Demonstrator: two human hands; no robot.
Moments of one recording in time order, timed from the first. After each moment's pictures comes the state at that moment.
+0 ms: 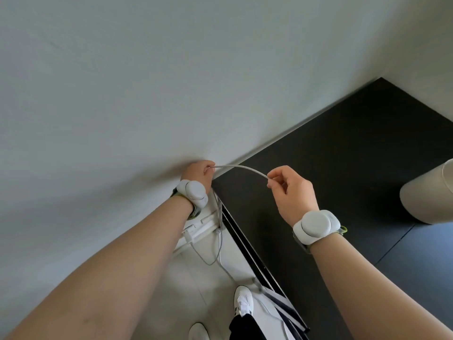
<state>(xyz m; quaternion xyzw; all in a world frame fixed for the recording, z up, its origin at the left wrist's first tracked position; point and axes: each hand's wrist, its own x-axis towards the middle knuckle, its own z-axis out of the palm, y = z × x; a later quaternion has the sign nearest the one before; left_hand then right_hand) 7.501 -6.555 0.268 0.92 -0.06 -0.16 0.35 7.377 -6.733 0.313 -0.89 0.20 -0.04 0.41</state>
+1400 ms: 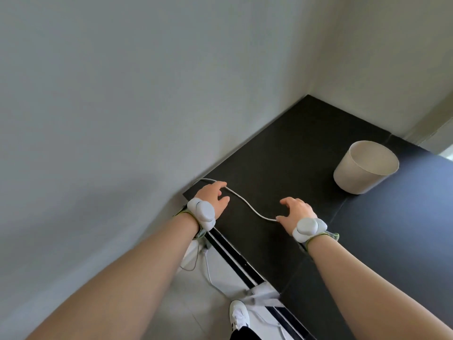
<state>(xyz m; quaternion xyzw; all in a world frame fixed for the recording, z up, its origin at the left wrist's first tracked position) 7.396 -6.610 0.328 0.91 -0.22 -0.25 0.25 7.266 -6.802 0.290 -0.89 0.36 0.13 0.25</state>
